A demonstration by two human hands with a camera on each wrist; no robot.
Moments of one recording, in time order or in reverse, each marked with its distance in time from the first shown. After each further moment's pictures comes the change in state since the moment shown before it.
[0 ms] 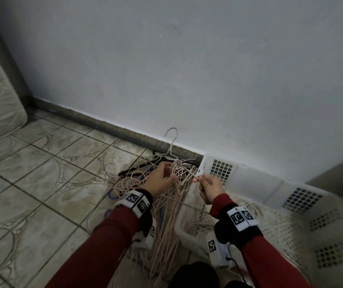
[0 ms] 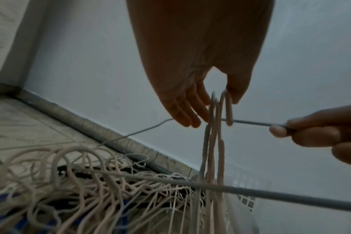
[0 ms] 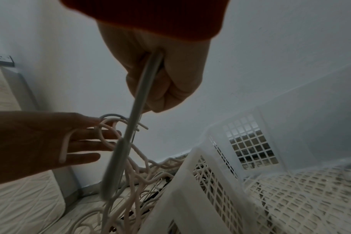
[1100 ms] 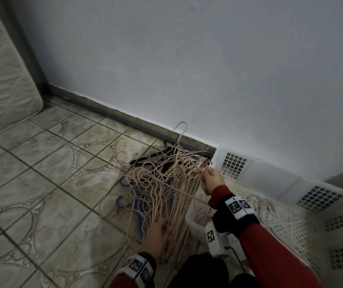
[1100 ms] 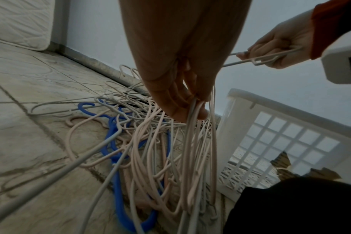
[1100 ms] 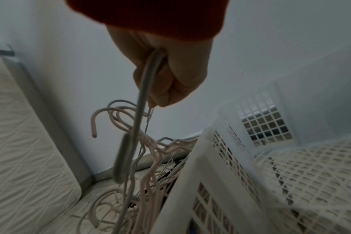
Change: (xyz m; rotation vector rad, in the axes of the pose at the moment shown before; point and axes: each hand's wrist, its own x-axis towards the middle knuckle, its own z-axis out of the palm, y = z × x) left_hand -0.114 -0.099 0.073 -0.007 0.051 -0.310; right_hand 0.014 0.008 0.034 0.042 0.023 0.062
